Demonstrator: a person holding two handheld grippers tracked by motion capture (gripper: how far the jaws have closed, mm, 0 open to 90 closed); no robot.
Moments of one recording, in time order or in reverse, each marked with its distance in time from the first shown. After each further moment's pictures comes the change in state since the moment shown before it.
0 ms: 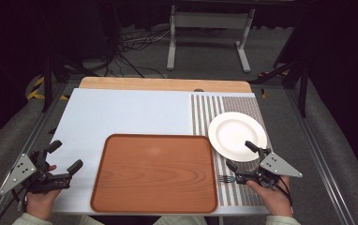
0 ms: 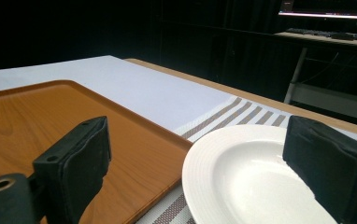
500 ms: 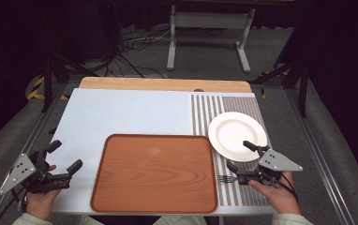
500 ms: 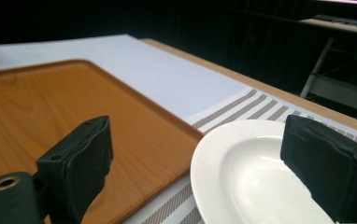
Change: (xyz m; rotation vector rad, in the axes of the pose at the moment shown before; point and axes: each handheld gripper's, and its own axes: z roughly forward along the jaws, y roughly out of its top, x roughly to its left) left arm 0.000 0.000 0.000 0.002 0.002 0.000; right arm -0.004 0.017 -0.002 0.110 0.088 -0.069
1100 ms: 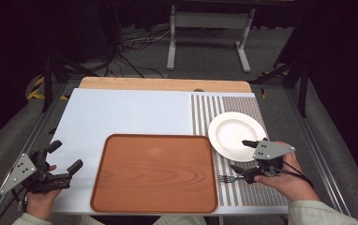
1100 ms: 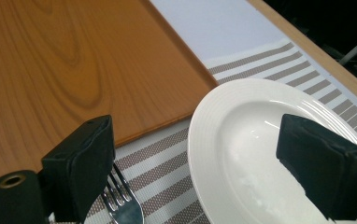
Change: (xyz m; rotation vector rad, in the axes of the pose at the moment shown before) left arm 0.000 0.000 0.000 0.004 0.001 0.001; right arm -0.019 0.032 0.004 0.338 0.156 -0.203
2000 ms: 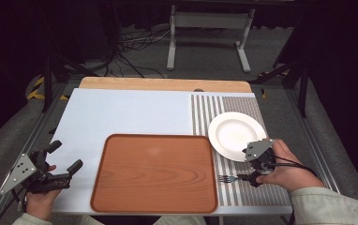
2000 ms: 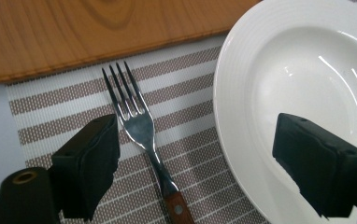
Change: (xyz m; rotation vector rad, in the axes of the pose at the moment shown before) left arm 0.000 0.000 0.000 0.003 0.003 0.002; right arm -0.009 0.003 0.011 0.373 0.152 -0.146
